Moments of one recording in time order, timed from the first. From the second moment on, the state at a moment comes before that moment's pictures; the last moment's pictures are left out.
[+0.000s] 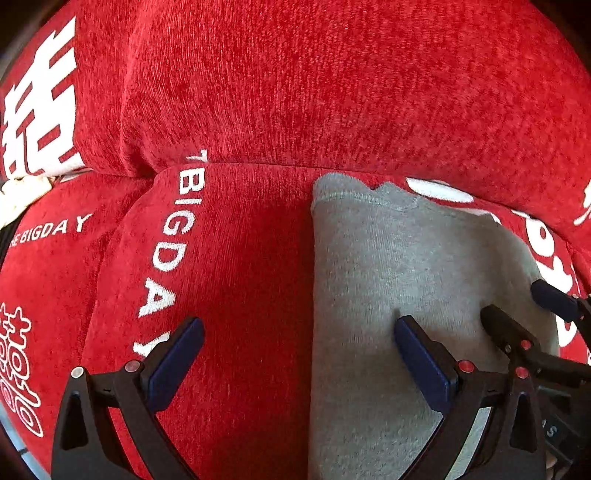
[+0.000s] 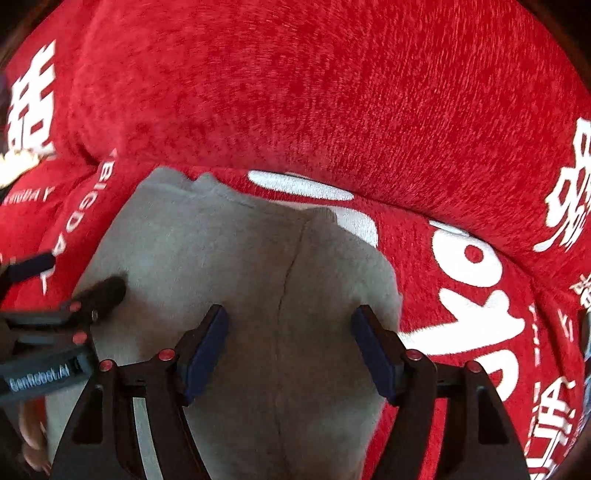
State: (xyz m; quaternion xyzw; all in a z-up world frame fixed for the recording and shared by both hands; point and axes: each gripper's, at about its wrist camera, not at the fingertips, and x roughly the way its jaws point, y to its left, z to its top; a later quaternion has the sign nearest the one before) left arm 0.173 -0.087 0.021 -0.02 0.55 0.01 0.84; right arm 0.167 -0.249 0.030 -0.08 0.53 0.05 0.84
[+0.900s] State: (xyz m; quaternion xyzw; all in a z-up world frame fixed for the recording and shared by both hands) left arm 0.060 -0.035 0.056 -0.13 0.55 -0.09 0.82; right arm -0.006 -0.381 0.064 0.19 0.47 0.04 0.86
